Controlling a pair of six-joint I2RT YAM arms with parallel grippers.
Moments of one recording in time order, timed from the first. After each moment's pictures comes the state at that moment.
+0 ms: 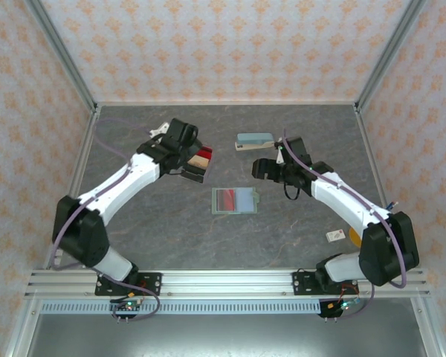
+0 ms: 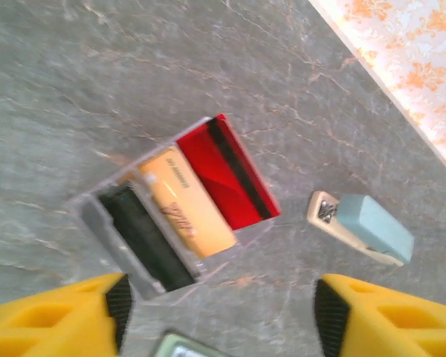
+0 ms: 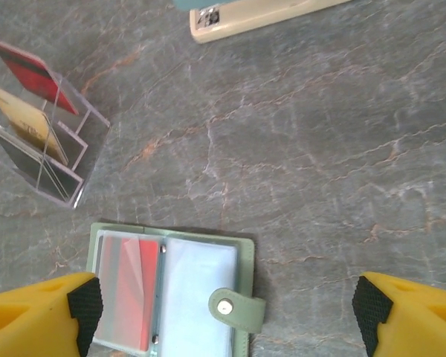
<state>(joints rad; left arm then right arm) -0.44 1.50 1.25 -0.62 -0.26 -1.12 0.43 1.37 0.95 -0.46 -0.12 0.48</state>
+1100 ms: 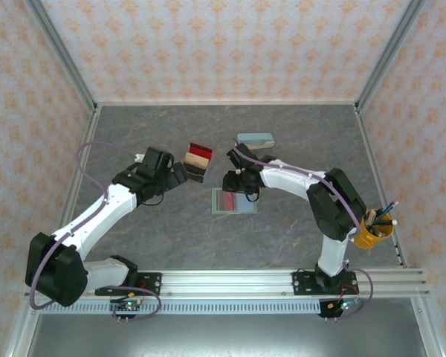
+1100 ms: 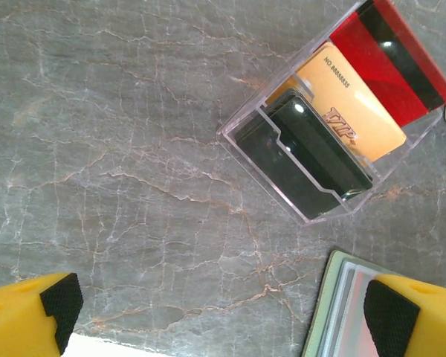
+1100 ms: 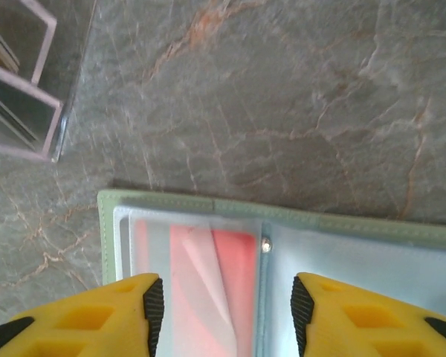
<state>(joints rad) -0.36 1.24 0.90 -0.64 -0.15 -0.84 0.69 1.84 1.23 -0.54 -0.10 0.69</state>
